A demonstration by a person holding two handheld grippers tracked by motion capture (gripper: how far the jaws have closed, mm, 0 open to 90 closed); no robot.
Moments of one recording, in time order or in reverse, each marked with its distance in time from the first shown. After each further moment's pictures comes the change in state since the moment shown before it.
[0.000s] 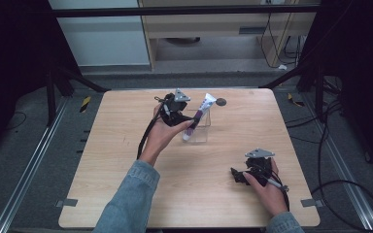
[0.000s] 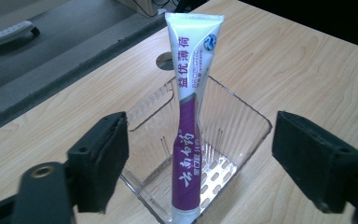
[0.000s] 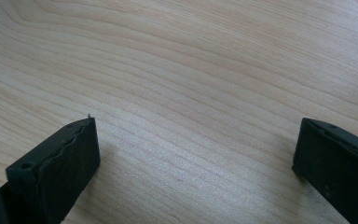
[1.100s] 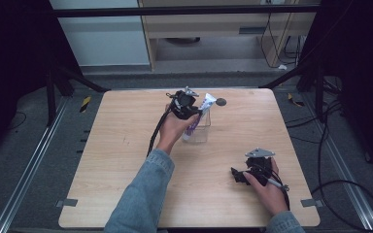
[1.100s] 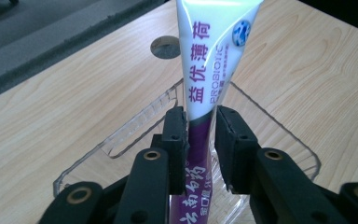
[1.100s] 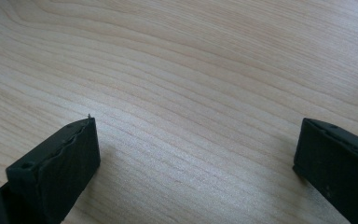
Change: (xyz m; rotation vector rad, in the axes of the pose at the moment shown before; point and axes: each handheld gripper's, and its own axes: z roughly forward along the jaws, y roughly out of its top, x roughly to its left) left arm 0.011 0.009 0.054 0.072 -0.021 -0.054; right arm -0.001 0.000 0.000 0.000 0.003 -0.001
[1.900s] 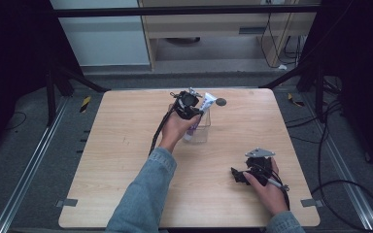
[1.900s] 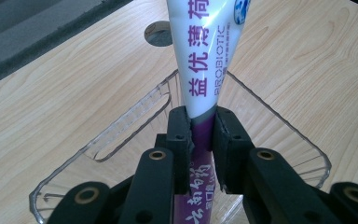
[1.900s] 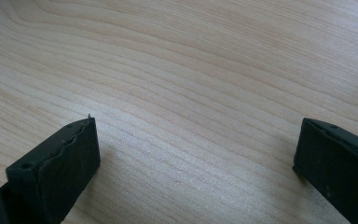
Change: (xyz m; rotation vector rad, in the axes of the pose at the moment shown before) left arm -0.001 0.003 0.015 0.072 -0.015 0.008; right arm 0.000 0.000 0.000 -0.001 0.000 -0.001
